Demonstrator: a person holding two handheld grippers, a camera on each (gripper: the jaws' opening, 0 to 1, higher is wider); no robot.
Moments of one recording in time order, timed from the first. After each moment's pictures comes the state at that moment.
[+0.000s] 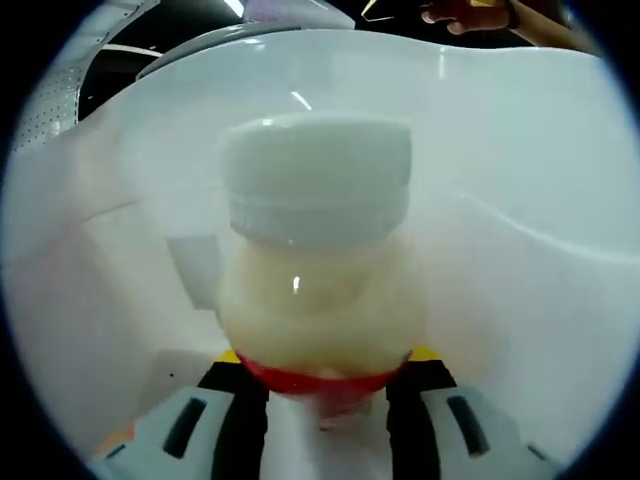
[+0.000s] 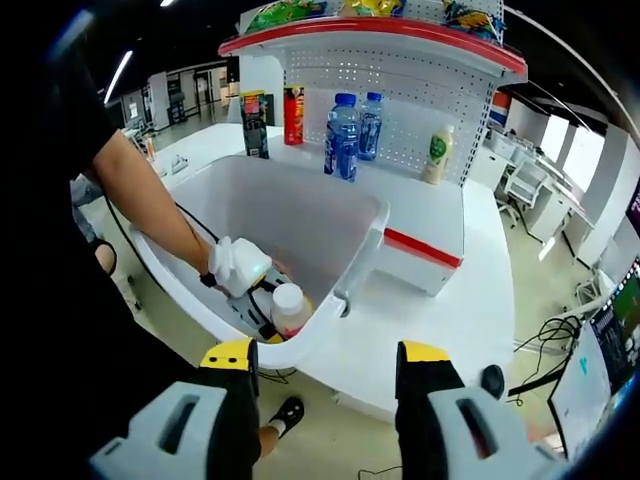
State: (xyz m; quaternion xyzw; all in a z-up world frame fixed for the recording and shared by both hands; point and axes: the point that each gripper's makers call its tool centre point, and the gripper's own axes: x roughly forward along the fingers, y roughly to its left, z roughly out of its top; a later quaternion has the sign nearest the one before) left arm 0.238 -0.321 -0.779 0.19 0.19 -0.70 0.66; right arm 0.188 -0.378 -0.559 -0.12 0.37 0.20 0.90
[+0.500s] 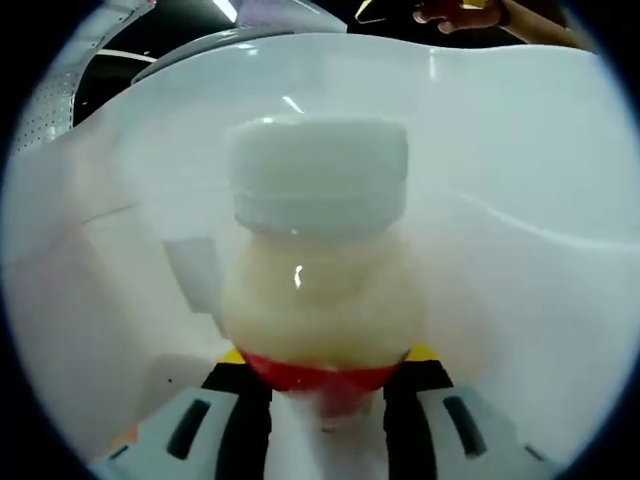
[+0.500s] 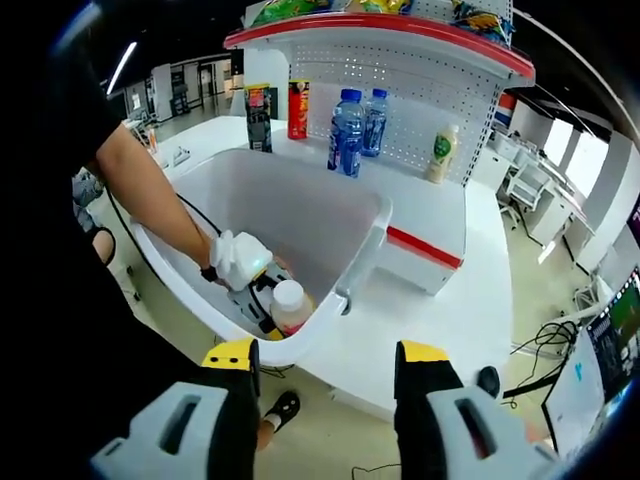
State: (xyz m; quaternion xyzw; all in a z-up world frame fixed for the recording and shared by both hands) left arm 0.237 -0.320 -0.777 0.19 0.18 -0.71 0.65; right arm 0.188 -0.377 -0.557 -0.14 0.37 0.21 0.89
